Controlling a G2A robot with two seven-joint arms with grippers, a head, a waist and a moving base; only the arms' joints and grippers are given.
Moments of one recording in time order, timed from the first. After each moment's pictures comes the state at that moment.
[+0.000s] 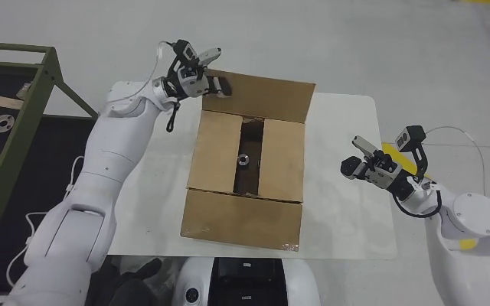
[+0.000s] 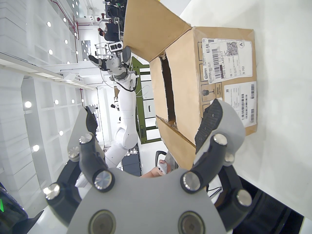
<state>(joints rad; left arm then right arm) 0.59 -1.16 -1.07 -0.91 -0.79 -0.20 -1.14 -1.55 -1.08 1.72 -1.94 0.36 0.23 0.89</state>
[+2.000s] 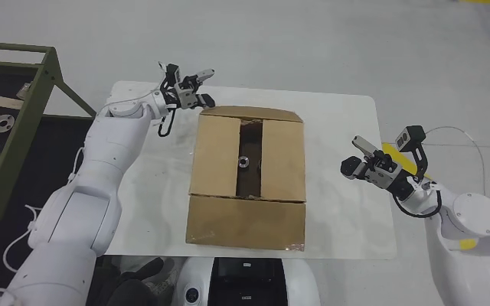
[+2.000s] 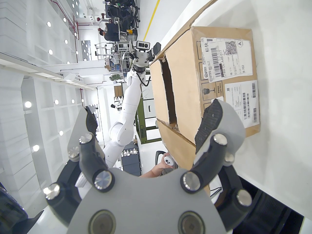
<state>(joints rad) 0.47 -1.21 -1.03 -0.50 -0.54 -0.17 -1.10 -1.55 -1.08 1.72 -1.94 0.36 0.23 0.89</state>
